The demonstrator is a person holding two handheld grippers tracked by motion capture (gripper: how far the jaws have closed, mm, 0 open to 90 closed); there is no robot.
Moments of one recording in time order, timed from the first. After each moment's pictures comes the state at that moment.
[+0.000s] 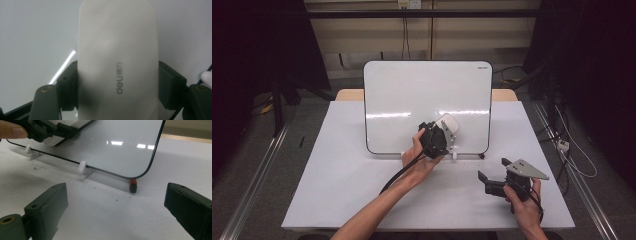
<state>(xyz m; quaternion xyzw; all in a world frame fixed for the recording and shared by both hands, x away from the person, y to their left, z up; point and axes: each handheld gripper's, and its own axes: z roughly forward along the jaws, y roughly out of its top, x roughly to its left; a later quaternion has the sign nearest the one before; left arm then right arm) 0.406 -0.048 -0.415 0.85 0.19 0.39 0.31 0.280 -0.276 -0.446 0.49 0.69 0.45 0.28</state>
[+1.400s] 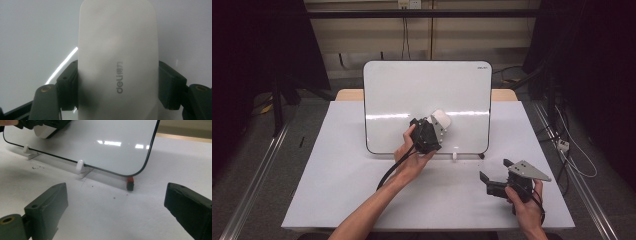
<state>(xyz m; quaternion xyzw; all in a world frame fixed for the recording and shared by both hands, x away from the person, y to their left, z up) 0.419 -0.014 -0.404 0.84 0.23 0.38 0.32 0.276 -0.279 -0.446 0.49 0.69 0.45 0.28</state>
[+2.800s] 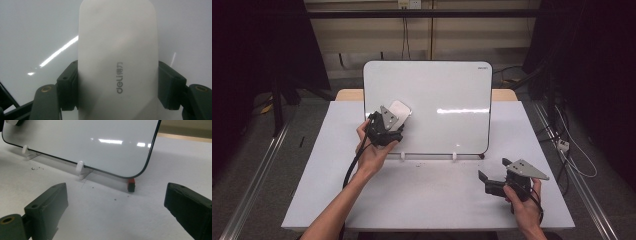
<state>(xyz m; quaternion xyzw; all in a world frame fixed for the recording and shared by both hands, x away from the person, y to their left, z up) 0.440 0.096 -0.387 0.81 0.31 0.34 0.37 0.279 -0.276 -0.446 0.49 0.69 0.45 0.28</state>
